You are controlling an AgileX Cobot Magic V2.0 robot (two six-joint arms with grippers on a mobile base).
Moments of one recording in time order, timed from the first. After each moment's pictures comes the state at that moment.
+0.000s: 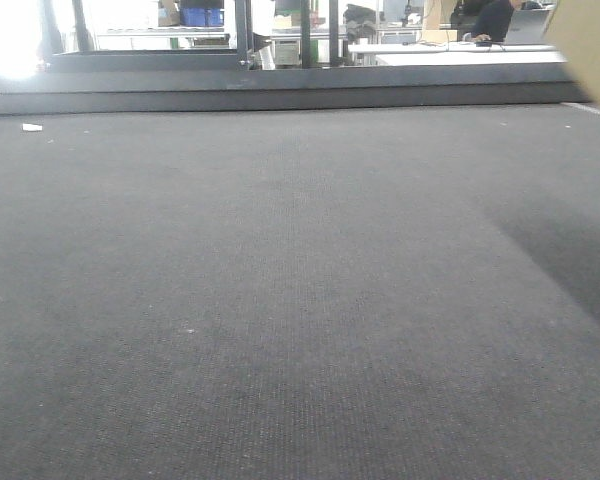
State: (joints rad) left arm -0.08 -0.01 0.03 -0.08 0.12 0.05; right arm 0.42 0.73 -0.91 -0.23 0.82 0.38
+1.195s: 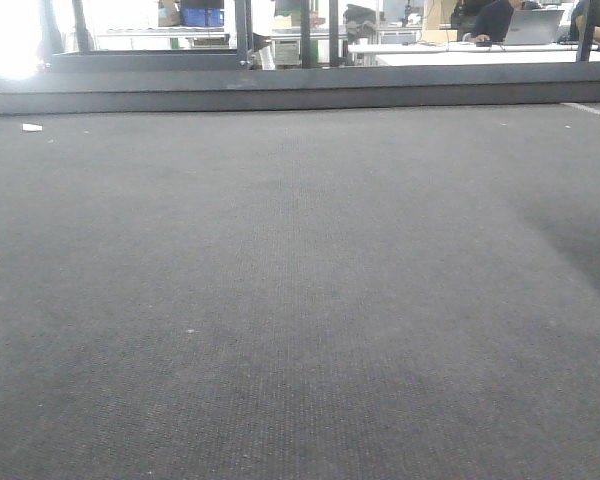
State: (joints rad) left arm -0.08 -0.01 0.03 -0.08 0.12 0.05; right arm 0.42 0.47 -0.91 -0.24 0.81 0.38
